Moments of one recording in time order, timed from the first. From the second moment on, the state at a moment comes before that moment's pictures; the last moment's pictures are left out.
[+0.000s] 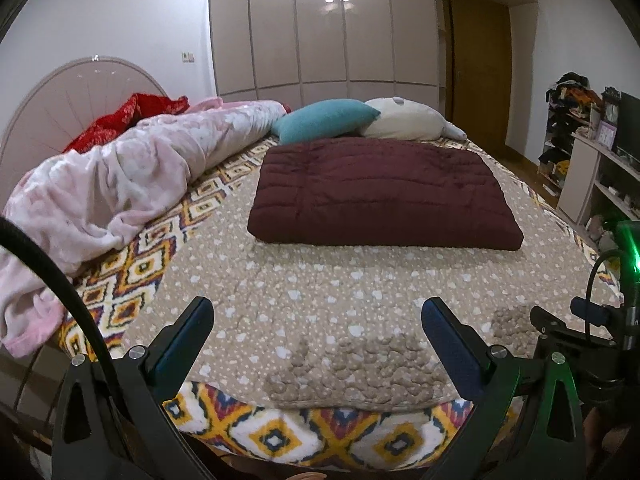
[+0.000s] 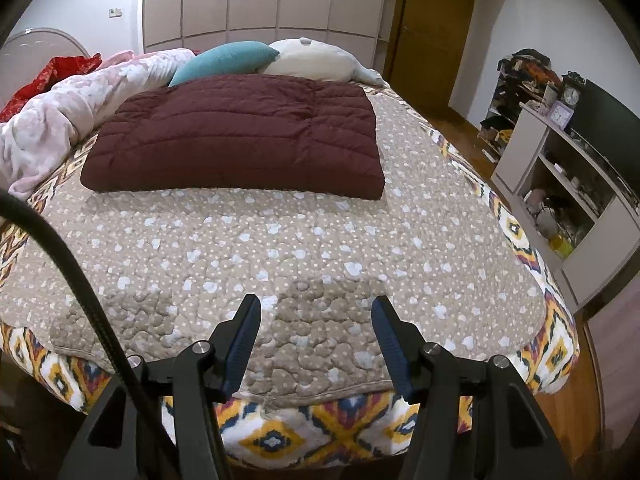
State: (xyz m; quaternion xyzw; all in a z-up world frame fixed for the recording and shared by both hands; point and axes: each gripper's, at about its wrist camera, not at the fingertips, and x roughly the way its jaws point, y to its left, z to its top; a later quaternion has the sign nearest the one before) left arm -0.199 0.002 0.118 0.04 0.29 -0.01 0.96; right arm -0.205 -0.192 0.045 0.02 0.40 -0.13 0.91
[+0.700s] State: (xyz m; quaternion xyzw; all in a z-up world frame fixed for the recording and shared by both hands) left arm -0.196 0.004 0.112 0.03 0.30 -0.02 0.95; right arm -0.208 -0.179 0.043 -0.01 0.39 -0.13 0.91
